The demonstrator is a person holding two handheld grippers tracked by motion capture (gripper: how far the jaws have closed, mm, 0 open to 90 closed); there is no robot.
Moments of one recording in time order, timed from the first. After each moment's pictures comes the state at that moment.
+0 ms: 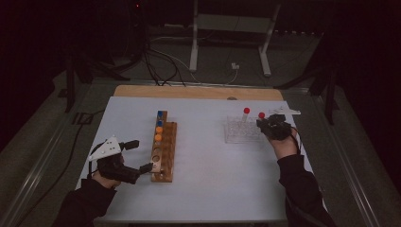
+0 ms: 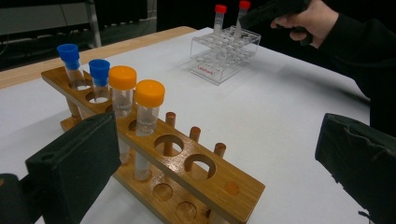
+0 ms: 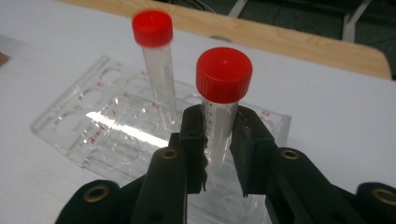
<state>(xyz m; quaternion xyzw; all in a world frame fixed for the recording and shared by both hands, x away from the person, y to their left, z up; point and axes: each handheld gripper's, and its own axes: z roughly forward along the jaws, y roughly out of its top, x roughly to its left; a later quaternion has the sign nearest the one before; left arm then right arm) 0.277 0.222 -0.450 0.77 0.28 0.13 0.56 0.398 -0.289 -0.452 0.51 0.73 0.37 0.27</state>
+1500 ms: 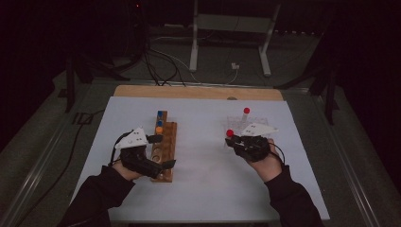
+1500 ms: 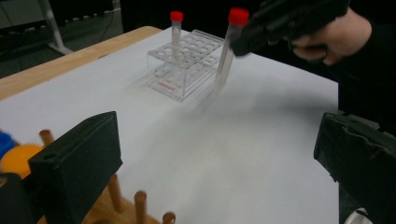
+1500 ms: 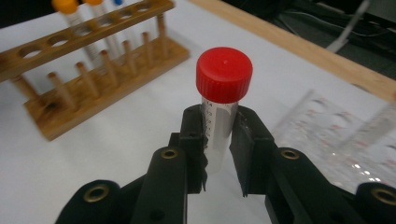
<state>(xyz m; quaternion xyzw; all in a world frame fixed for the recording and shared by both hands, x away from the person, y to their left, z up) 0.292 0.158 -0.419 0.80 0.22 0.10 0.54 0.312 -0.198 -0.420 0.33 0.82 0.42 0.21</state>
